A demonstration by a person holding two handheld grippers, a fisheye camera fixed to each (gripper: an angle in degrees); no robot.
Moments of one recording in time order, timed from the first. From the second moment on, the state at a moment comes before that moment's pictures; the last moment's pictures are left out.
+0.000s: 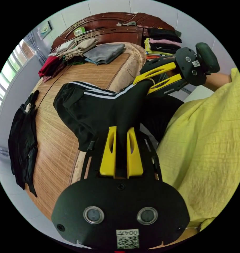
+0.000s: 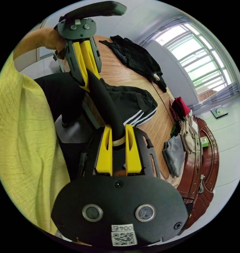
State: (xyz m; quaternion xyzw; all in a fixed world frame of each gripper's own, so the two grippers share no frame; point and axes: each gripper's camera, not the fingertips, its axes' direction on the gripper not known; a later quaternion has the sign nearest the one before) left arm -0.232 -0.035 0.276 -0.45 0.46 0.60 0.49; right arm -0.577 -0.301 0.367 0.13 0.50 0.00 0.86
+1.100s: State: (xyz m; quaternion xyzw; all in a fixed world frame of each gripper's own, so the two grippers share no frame) left arm -0.061 0.404 0.626 -0.60 0.56 0.40 0.41; right arm -0.482 -0.363 0.084 0.11 0.32 0.03 0.94
